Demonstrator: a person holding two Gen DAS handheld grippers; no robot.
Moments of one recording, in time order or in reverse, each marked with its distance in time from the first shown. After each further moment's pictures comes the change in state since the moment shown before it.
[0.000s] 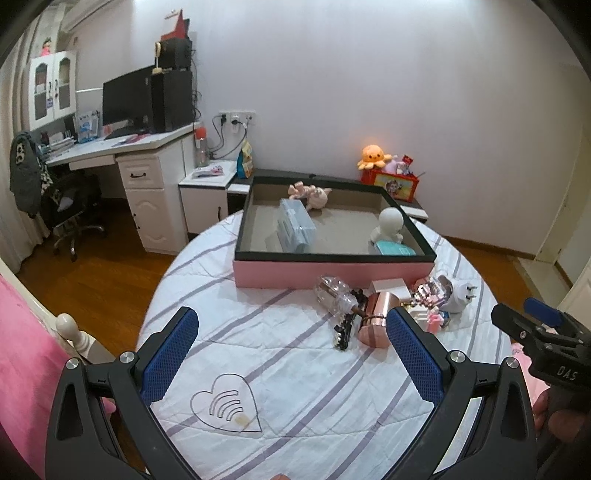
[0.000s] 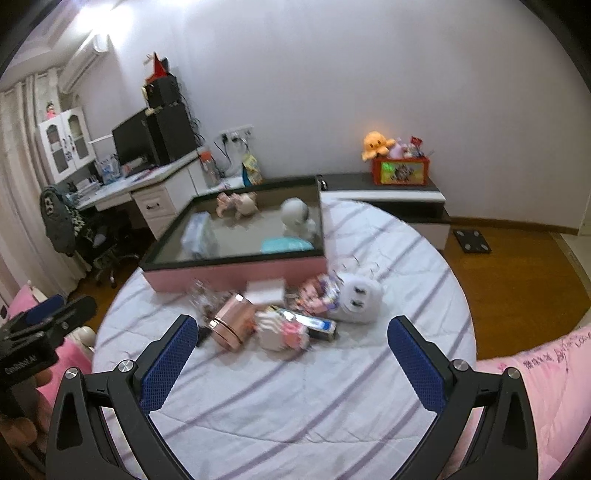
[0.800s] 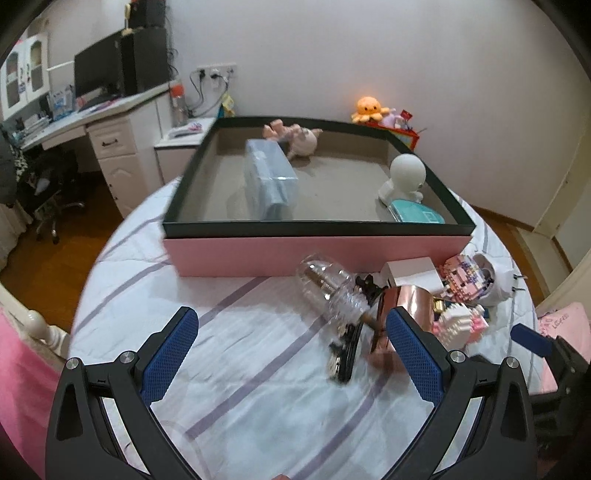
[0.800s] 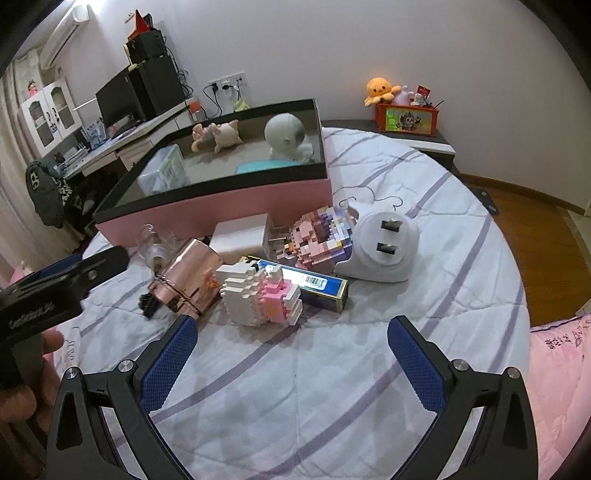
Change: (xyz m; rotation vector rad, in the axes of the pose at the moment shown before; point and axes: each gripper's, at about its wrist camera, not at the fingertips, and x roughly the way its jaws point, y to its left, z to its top) left arm 0.118 -0.019 0.004 0.022 0.184 -0.038; right arm 0.088 -0.005 -0.022 0.003 0.188 -0.004
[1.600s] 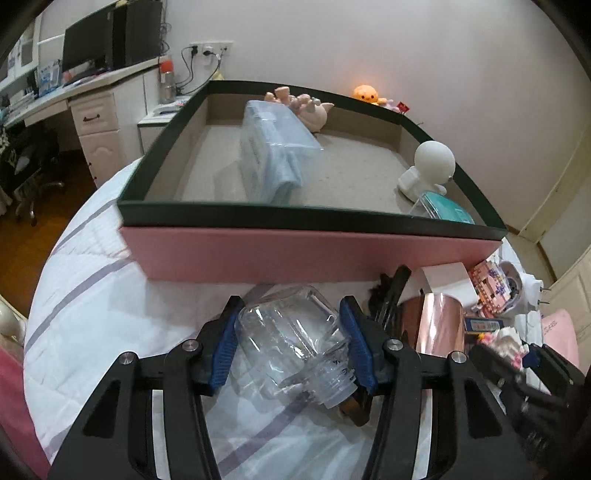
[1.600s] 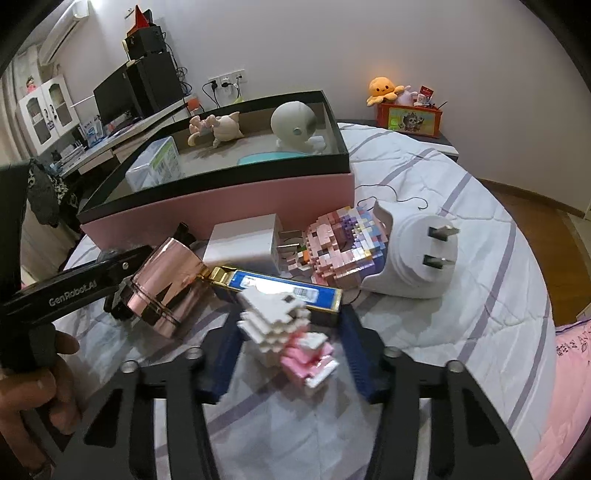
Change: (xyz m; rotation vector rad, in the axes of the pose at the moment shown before) left arm 0.044 0.025 -0.002 -0.050 0.047 -0.083; right arm 0.020 0.009 0.004 -0.013 -0.007 -0.007
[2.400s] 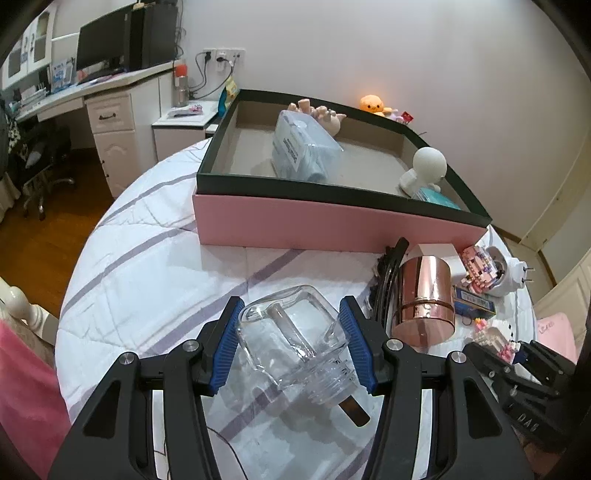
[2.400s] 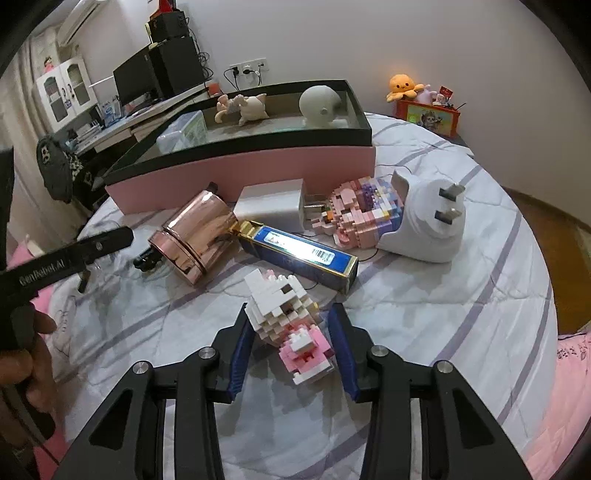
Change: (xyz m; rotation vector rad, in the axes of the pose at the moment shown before) left arm -0.038 0.017 -0.023 -0.019 -0.033 0.014; right arm -0.009 0.009 -0.021 -0.061 0.037 0.053
